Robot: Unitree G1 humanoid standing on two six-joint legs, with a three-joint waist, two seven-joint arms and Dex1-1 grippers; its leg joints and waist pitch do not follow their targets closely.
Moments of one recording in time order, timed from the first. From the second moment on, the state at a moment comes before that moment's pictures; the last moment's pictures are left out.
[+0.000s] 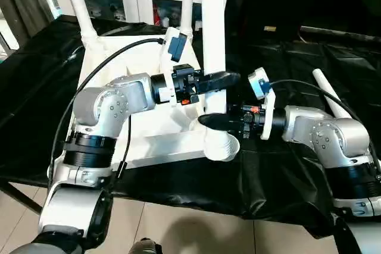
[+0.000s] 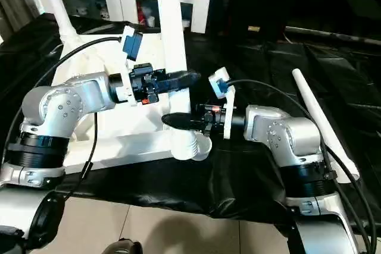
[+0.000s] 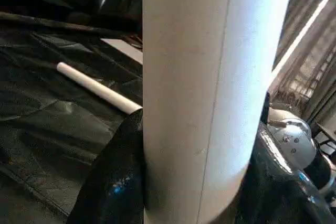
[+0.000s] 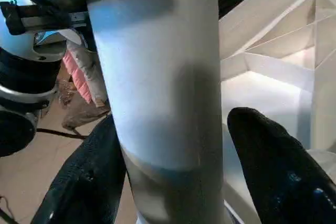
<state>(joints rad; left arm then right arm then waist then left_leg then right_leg) -0.81 0.23 0.00 0.18 -0.65 0.91 -0.87 -0.61 -0.38 0.06 0.12 0.59 0.93 1.03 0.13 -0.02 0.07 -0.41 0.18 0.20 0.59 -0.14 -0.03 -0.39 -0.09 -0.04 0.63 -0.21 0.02</state>
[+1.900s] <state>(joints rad) -0.80 0.17 0.19 0.32 -0.57 0.47 -0.67 -0.57 -0.26 -0.05 0.21 0.45 0.60 0.65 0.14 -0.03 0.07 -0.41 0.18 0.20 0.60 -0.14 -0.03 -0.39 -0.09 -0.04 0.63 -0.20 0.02</state>
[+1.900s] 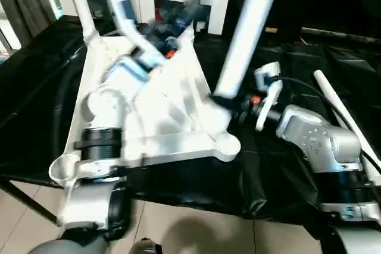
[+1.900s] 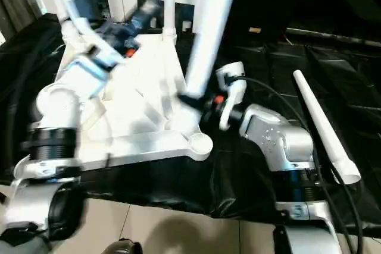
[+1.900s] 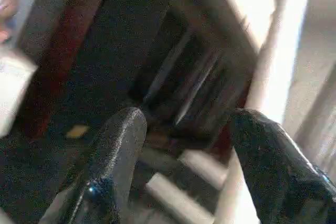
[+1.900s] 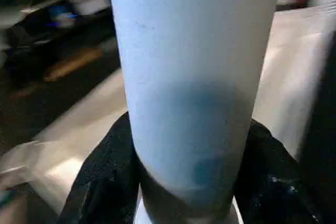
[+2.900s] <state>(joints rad) -0.61 0.43 -0.39 0.37 -0.13 0.31 -1.08 -0.45 -0.30 0.01 0.10 0.38 0.54 0.66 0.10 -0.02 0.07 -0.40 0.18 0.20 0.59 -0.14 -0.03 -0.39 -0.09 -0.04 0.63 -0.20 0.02</state>
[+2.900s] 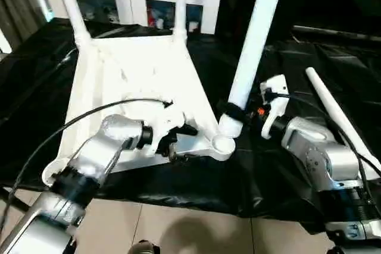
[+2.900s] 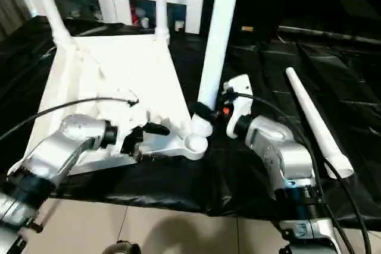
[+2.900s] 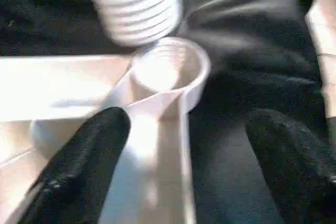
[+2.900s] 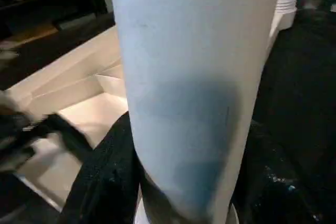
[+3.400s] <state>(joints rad) -0.62 0.42 -0.41 0.42 -0.09 0.40 -1.08 -0.42 -0.29 0.01 0.08 0.39 0.59 0.64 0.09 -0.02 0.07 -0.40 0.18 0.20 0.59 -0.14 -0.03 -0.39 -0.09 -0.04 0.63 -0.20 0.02</state>
